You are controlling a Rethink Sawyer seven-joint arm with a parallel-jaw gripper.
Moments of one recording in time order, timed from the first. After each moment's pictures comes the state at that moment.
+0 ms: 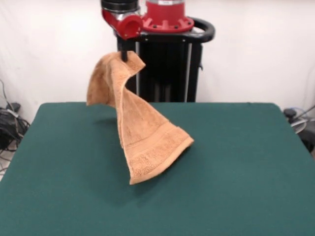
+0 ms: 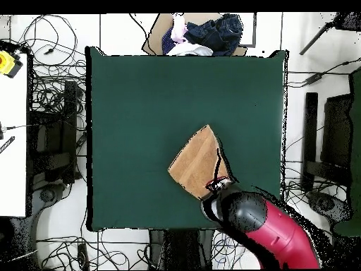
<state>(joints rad) -0.42 -1.00 -0.19 2.03 0.05 0.63 2.17</state>
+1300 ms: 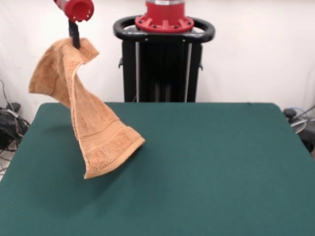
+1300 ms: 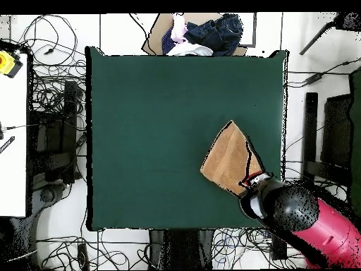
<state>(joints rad) -0.57 -1.03 -0.11 1.88 -0.09 0.75 2.15</state>
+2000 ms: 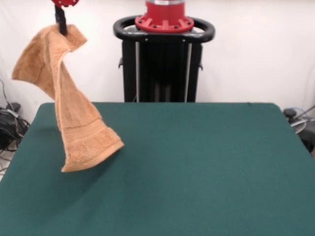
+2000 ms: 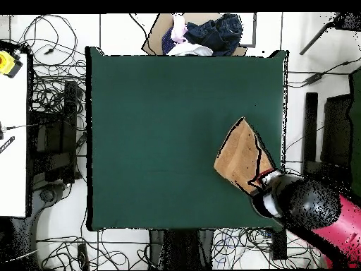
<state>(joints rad) -0.60 -1.05 -0.09 1.79 -0.13 0.87 2.15</state>
